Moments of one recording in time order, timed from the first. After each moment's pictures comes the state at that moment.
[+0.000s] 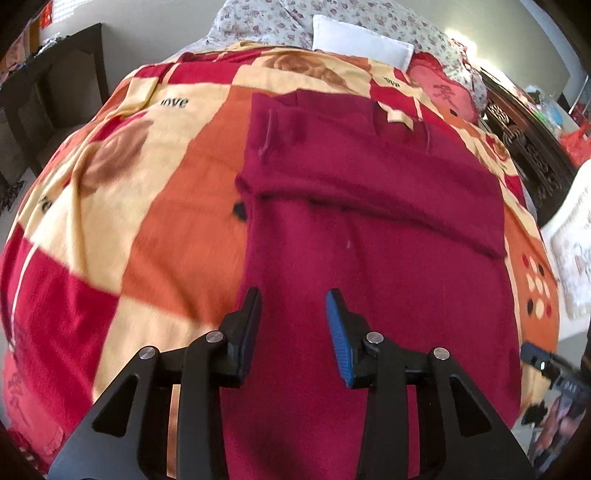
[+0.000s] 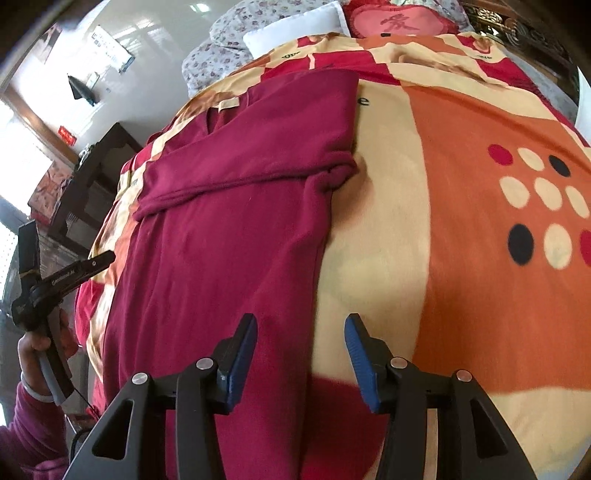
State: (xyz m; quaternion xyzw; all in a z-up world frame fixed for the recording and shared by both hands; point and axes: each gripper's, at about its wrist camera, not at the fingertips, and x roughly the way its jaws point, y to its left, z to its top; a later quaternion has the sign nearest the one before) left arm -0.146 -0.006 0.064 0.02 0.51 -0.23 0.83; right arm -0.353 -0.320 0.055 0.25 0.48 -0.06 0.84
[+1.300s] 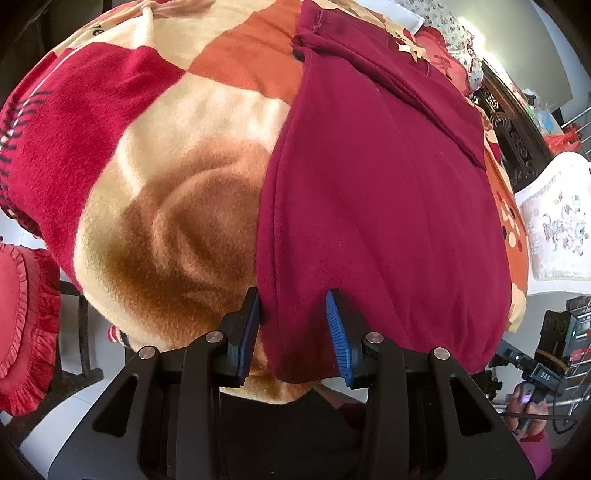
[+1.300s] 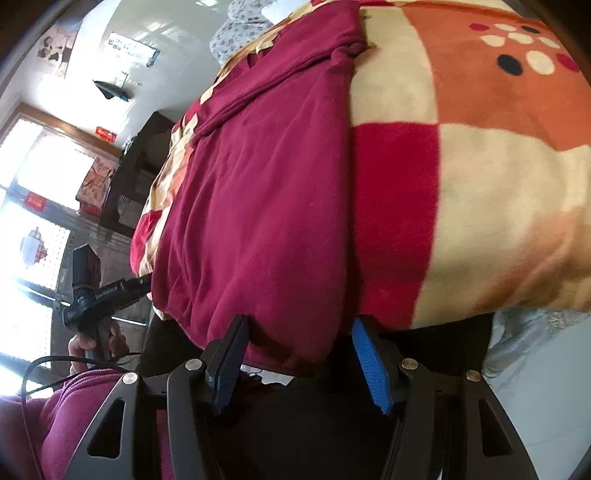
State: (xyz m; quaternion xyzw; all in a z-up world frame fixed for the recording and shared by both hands) left arm -0.239 0.094 0.013 -0.04 0.60 -0.26 0.76; right arm -0.456 -0.252 0.004 0.35 0.49 0.05 0.80
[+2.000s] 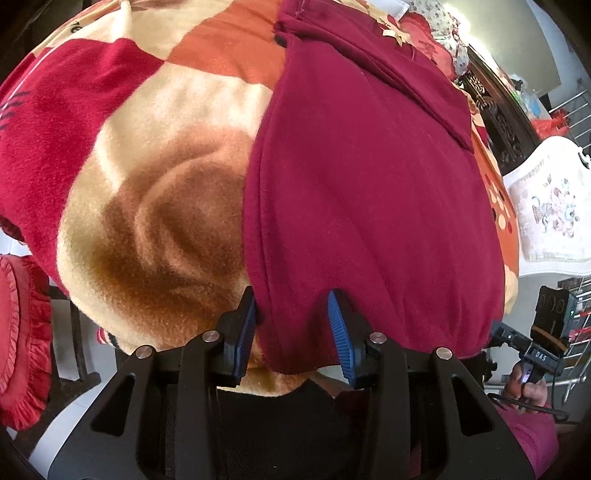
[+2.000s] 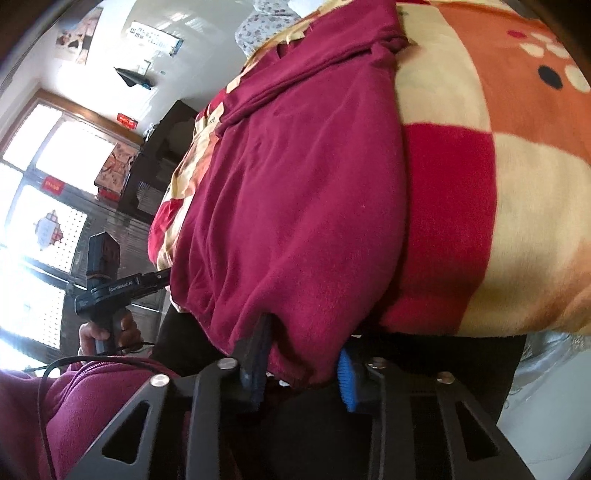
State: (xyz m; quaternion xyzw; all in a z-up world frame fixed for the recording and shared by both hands) left arm -0.236 0.095 0.009 -0.03 0.61 -0.30 0.74; right arm -0.446 -0.238 0.011 0.33 0.48 0.08 0.81
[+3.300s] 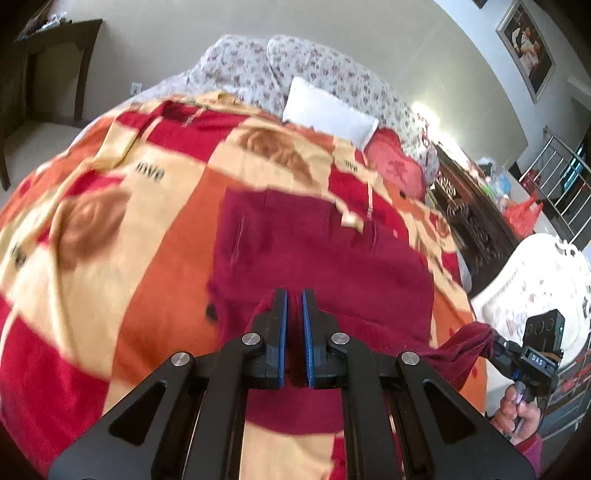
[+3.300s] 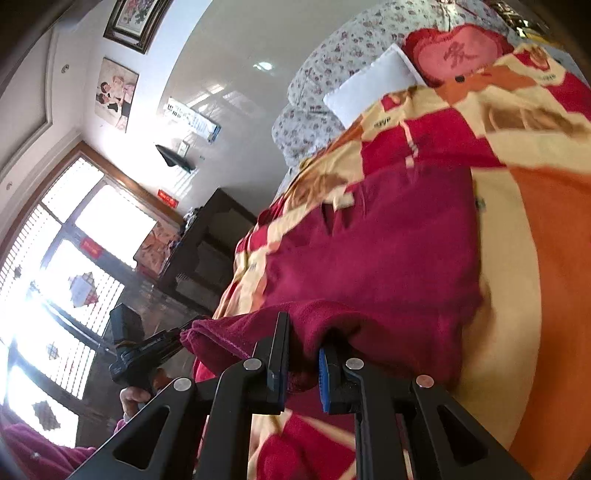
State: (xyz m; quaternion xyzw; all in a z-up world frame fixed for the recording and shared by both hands) left arm -0.076 0.017 0.131 -0.12 0.42 -0.31 0.84; right arm -0.274 -0.357 0.122 0.36 0.31 0.09 0.88
